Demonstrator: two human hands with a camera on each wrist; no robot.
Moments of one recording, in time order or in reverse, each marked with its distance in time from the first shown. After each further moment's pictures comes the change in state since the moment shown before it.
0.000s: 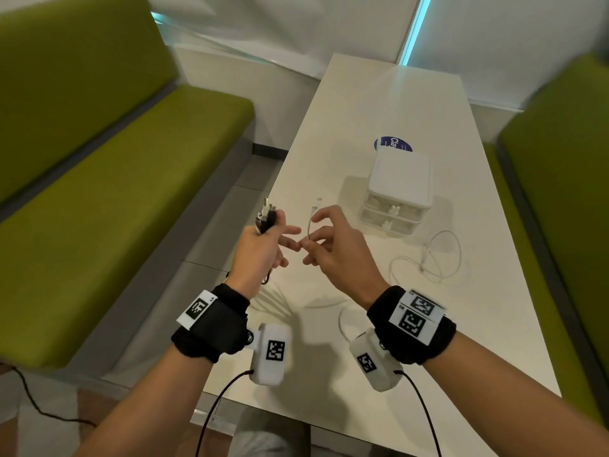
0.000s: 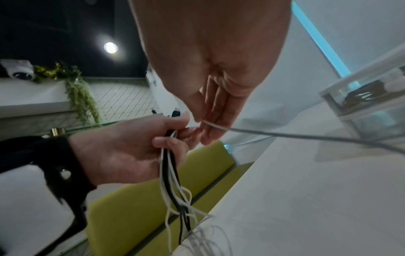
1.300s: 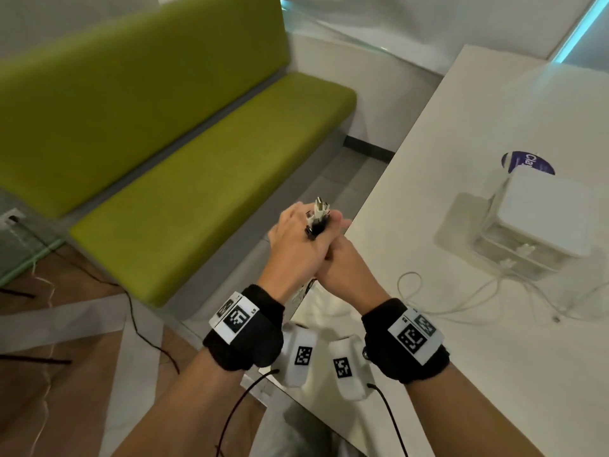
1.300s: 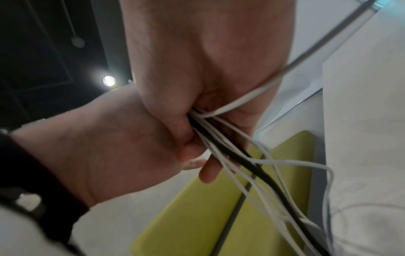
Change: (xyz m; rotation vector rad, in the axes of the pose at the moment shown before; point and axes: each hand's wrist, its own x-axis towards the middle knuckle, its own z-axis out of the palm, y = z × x) left_hand -0.002 0.003 -0.079 0.367 0.233 0.220; right_hand 0.045 -0.046 0.120 0.124 -0.365 -0.174
